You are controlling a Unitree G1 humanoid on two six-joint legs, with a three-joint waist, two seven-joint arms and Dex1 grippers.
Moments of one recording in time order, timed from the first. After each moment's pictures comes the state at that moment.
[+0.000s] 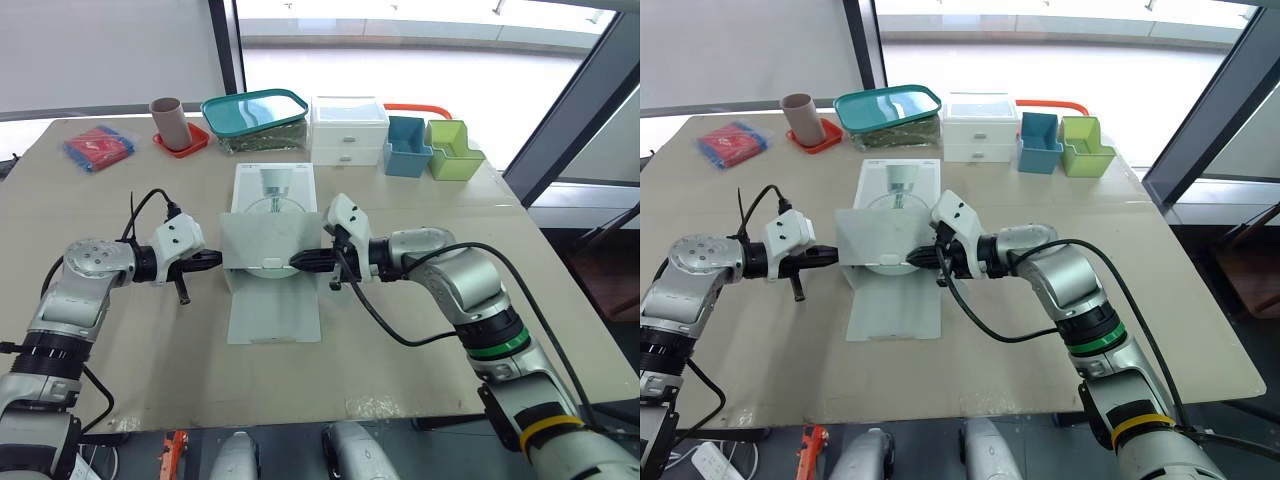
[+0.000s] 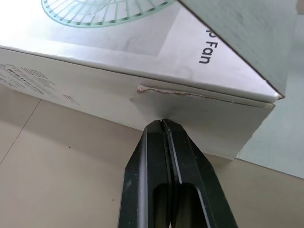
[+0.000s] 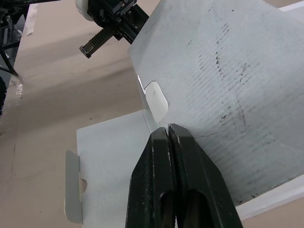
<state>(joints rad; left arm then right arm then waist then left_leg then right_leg) -0.52 0.77 -0.05 0.24 -0.14 0.12 -1.10 -0.78 -0.42 0.30 -0.05 0.35 0.77 0.93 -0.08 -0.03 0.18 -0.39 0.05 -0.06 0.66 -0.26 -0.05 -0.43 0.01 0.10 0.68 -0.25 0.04</state>
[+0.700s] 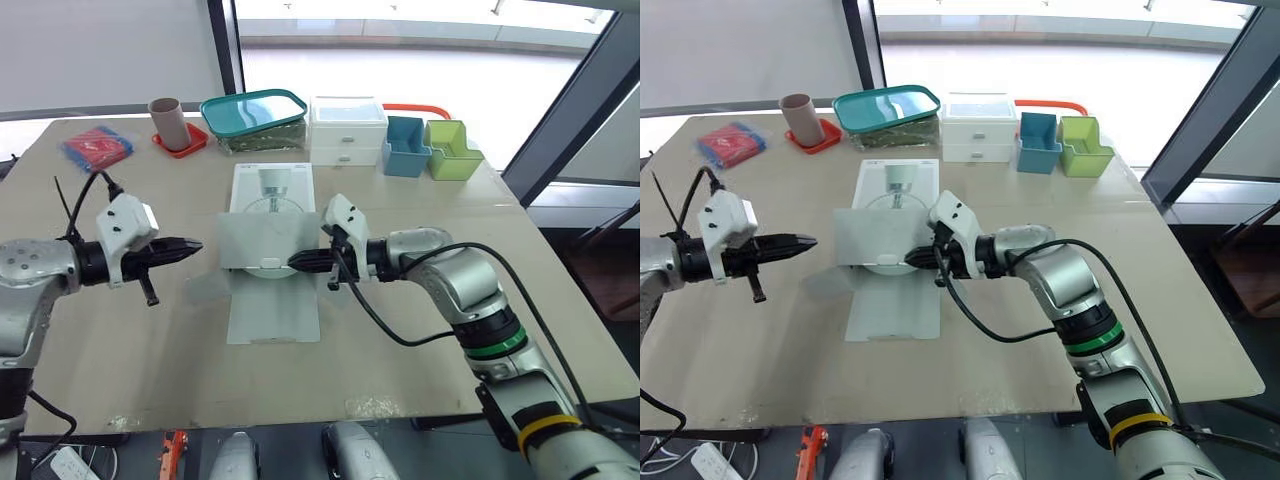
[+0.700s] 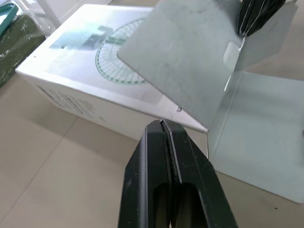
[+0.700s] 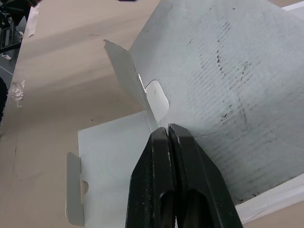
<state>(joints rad) -0.33 0.91 0.22 -0.15 -0.42 0.39 -1.11 -0.79 -0.40 0.30 -0.04 0.34 0.77 0.93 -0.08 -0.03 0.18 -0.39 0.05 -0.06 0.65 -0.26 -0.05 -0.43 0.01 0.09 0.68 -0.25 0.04</state>
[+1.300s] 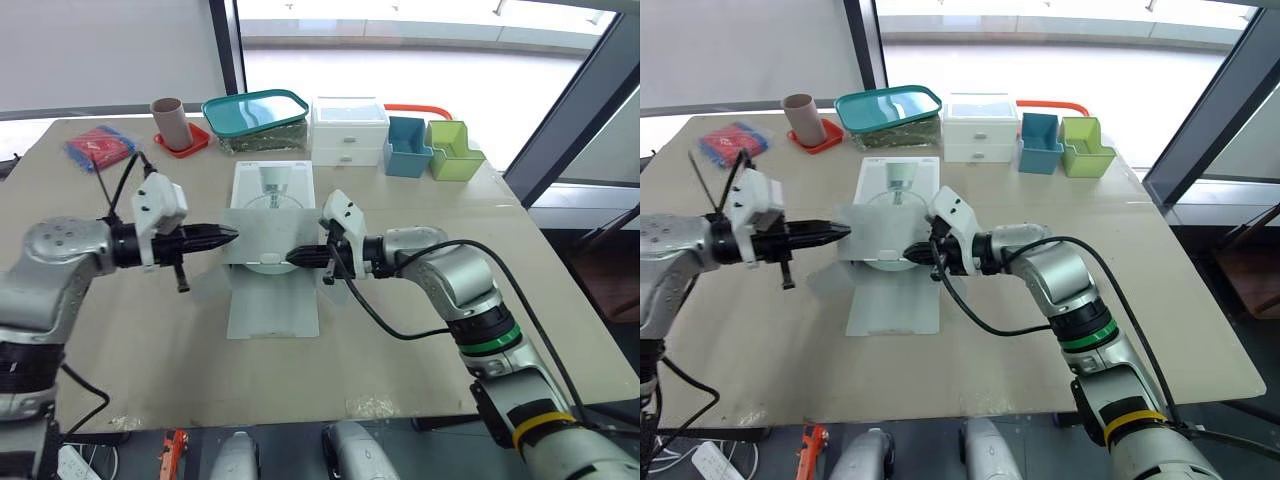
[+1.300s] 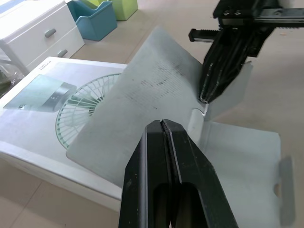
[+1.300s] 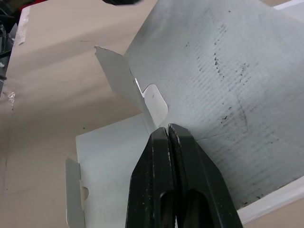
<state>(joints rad) -0.54 0.77 0.03 -0.05 -0.41 0.38 -1.08 -0.80 -0.39 0.29 -0.02 0.35 0.78 0.89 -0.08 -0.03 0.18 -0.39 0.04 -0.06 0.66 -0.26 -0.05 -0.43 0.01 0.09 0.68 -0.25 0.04</state>
